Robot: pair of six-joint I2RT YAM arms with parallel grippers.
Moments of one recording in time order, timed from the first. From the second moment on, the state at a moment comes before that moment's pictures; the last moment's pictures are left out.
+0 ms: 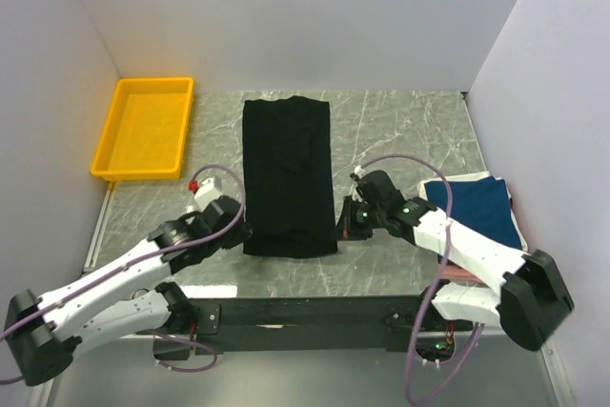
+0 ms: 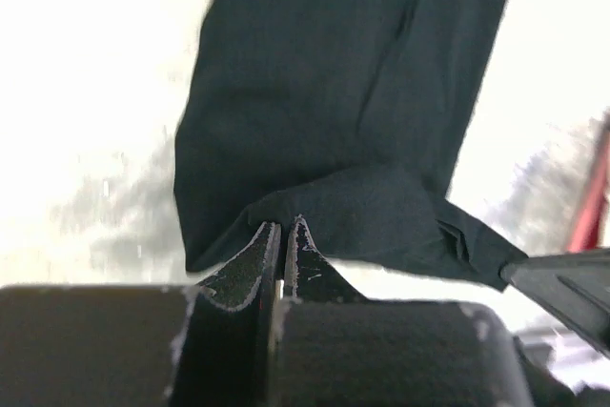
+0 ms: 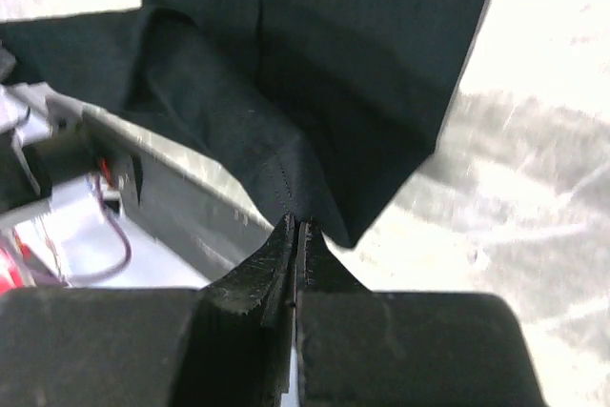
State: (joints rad) left arm -0.86 0.84 0.65 -0.65 -0.38 -1.21; right arm 0.65 1.13 0.69 -0.44 -0.32 0.72
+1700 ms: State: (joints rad) left arm -0.31 1.73 1.14 -0.25 -0.10 -0.89; right arm 0.28 1.97 1.33 -0.26 -0.39 0.70
